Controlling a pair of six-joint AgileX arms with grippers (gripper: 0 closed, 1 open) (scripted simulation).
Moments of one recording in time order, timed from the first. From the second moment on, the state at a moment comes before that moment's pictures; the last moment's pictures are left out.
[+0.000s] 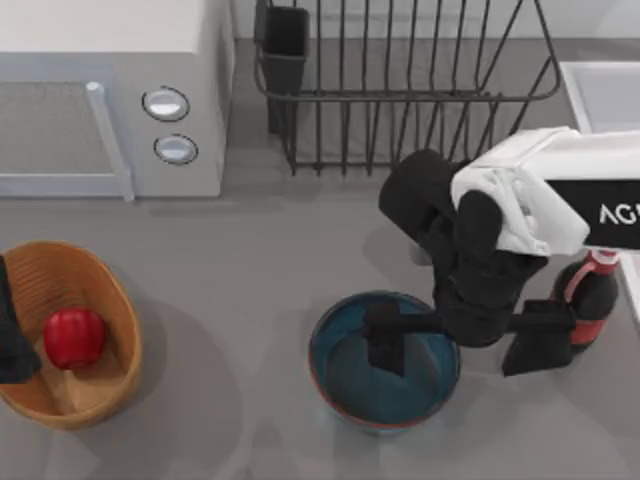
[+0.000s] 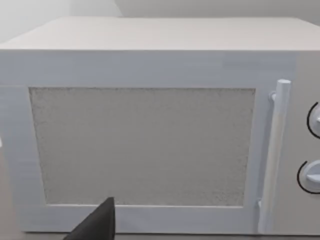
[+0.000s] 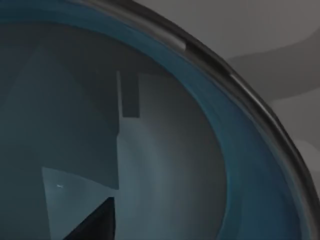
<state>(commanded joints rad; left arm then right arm) 0.00 0.00 0.00 0.00 0.00 0.00 0.67 1.93 1.20 -0.84 0.00 0.68</state>
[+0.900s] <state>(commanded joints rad) 0.00 0.00 0.00 0.00 0.00 0.00 0.67 1.93 1.20 -0.84 0.00 0.68</state>
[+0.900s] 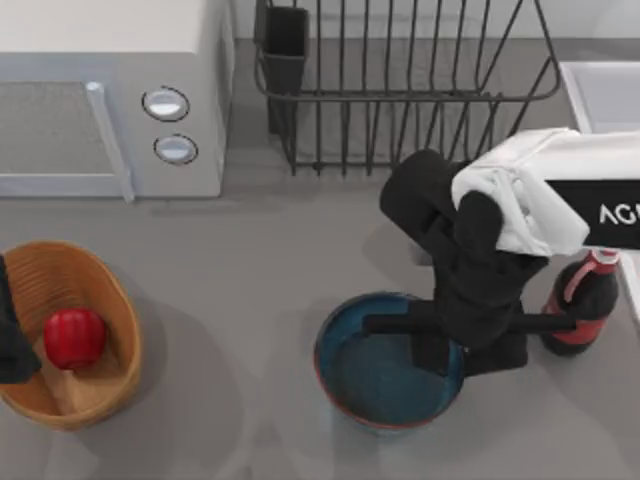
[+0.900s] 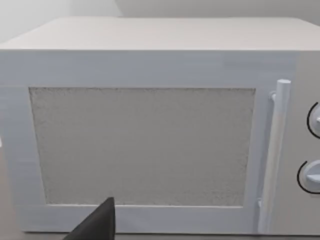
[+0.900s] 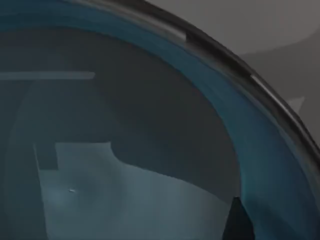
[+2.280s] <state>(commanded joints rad) 0.00 0.00 0.00 0.00 0.00 0.00 0.74 1.83 1.45 -1.15 -0.03 0.65</state>
